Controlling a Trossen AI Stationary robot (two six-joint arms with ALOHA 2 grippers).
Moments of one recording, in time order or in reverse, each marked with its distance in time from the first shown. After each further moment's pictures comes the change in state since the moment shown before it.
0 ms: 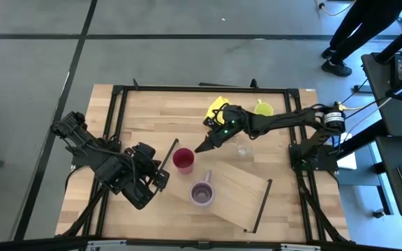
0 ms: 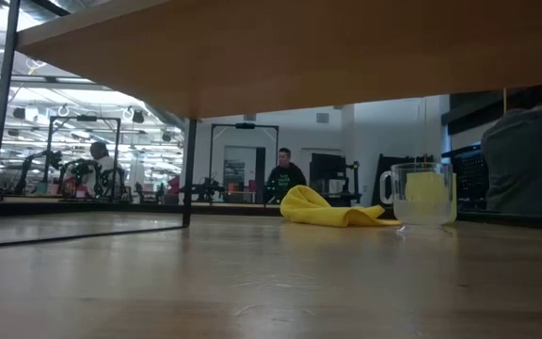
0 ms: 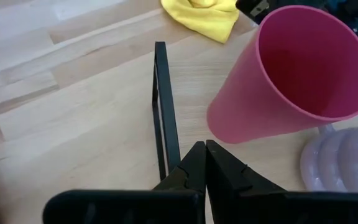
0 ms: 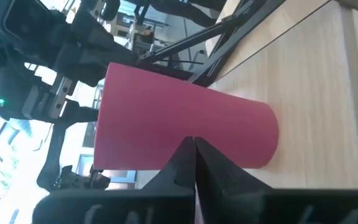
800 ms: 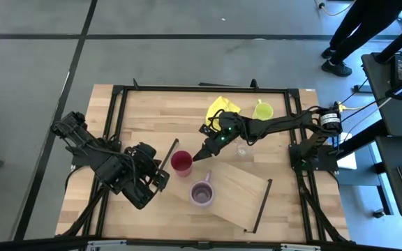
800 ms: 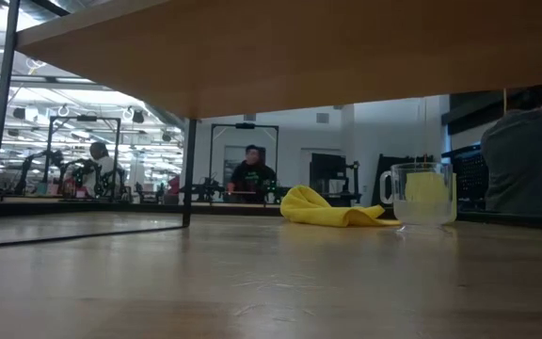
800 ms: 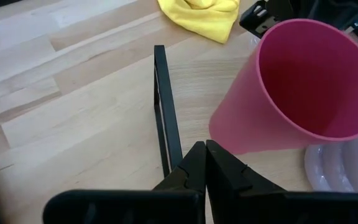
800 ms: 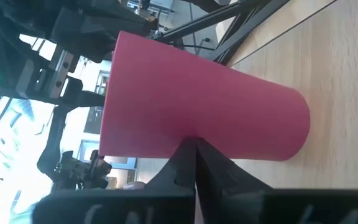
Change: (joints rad) left arm 0.003 0.000 0.000 -0.003 -0.004 0.038; right arm 0.072 0.037 0.050 -0.003 0.018 -0.013
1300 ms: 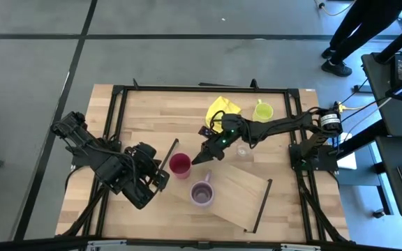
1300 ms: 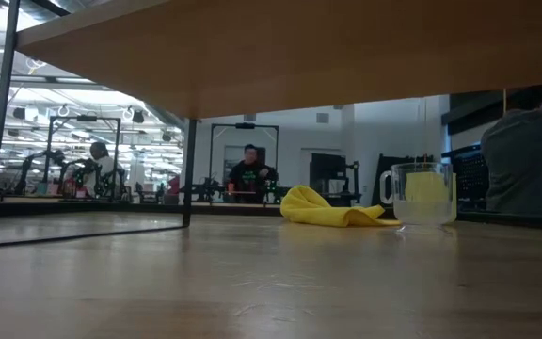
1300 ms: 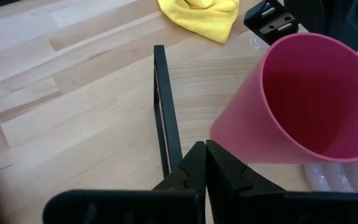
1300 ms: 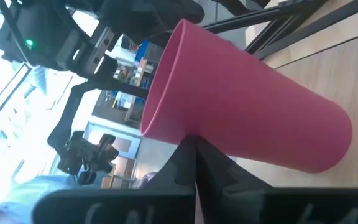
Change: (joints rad) left arm 0.000 0.000 0.000 0.002 0.000 0.000; right arm 0.028 0.000 0.000 0.104 -0.022 -0.071
